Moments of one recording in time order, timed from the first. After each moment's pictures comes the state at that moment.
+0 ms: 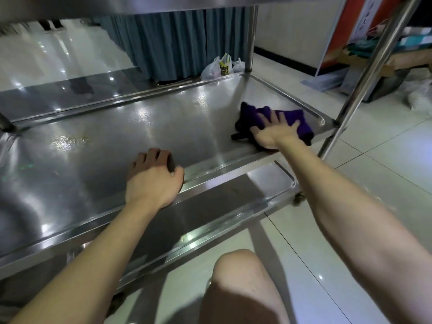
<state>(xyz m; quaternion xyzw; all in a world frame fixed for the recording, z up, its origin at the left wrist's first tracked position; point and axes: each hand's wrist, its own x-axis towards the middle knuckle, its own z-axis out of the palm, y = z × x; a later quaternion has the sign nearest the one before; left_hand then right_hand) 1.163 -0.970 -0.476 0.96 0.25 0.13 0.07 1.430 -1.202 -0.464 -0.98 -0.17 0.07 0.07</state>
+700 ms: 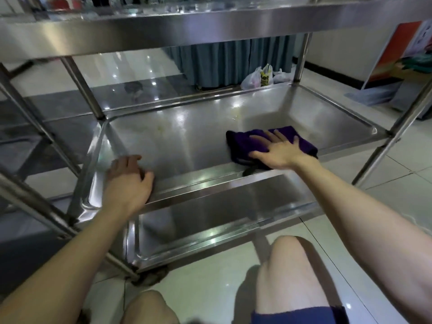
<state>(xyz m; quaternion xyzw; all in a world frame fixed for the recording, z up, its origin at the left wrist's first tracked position) 0.999 -0.845 -0.465 0.92 0.35 0.17 0.07 1.315 -1.125 -0.458 -0.93 -0.34 0.11 0.06</state>
